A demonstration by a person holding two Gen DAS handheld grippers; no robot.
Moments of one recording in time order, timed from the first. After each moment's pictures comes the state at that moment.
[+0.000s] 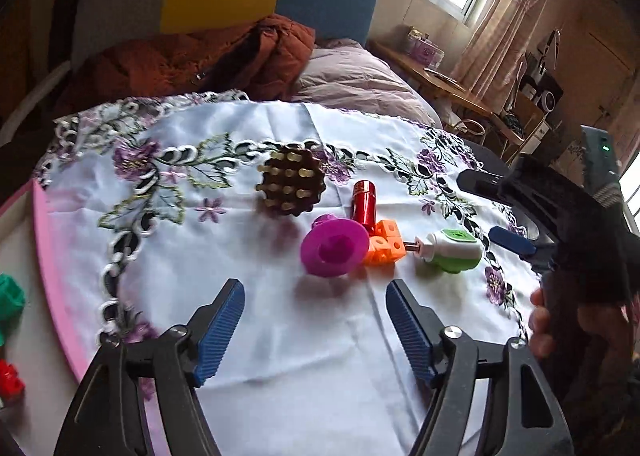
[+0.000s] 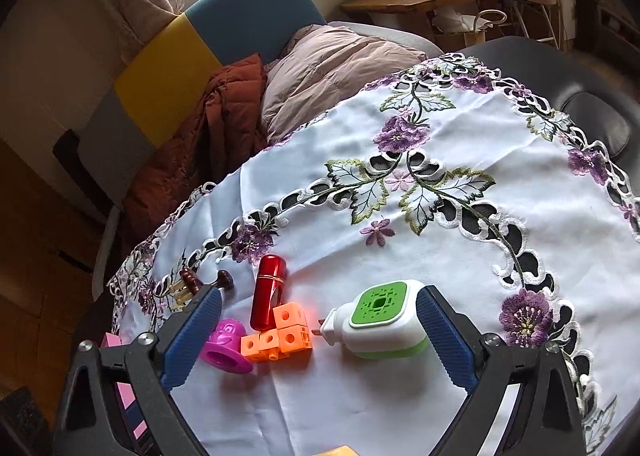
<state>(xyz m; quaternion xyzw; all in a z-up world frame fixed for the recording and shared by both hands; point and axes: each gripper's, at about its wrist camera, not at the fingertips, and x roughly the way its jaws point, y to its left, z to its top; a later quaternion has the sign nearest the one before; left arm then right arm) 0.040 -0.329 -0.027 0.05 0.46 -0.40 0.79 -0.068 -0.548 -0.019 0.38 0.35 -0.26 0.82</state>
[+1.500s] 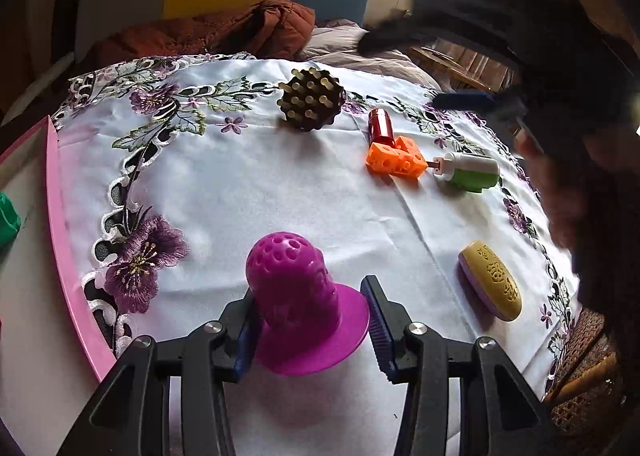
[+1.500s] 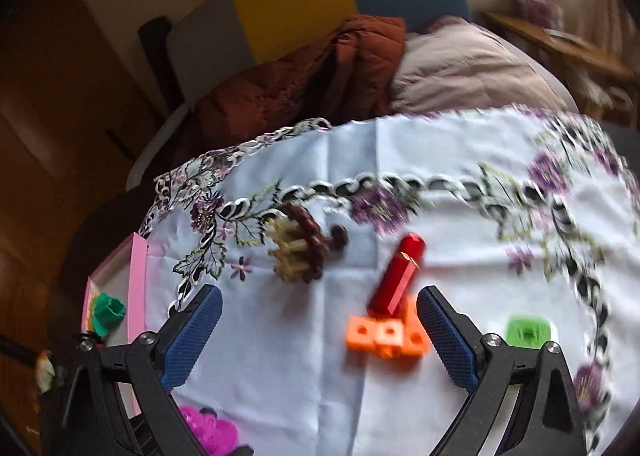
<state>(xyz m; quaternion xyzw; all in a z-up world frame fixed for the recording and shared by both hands) -0.003 -0.277 -0.077 0.08 0.45 -0.40 0.79 0.027 -0.471 -0.011 0.22 0.42 -0.09 0.88</state>
